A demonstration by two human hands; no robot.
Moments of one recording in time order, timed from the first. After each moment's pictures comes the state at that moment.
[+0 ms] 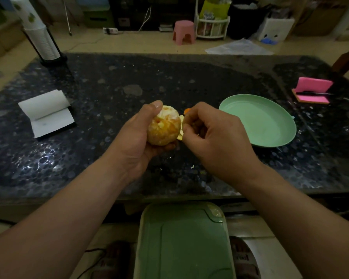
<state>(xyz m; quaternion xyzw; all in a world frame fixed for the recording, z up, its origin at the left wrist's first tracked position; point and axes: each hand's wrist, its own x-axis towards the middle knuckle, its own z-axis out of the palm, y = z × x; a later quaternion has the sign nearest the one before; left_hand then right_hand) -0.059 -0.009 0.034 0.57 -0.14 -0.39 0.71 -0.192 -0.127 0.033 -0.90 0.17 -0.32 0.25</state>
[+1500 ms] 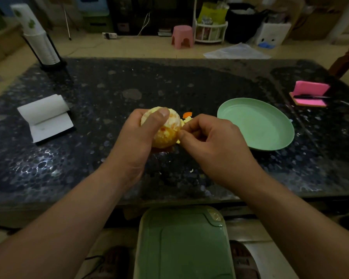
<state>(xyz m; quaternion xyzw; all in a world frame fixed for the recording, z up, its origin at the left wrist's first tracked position) -0.057 -0.009 0.026 0.62 -0.20 -0.30 0.69 -0.197 -0.120 0.037 -0.86 0.22 -0.25 0.39</state>
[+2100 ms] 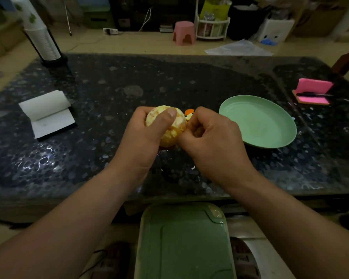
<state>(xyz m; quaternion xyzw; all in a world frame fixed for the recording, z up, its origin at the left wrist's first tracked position) -0.065 -0.010 0.022 0.63 -0.21 -0.28 0.69 -0.185 -0.111 0.031 -0.85 0.25 -0.32 0.33</state>
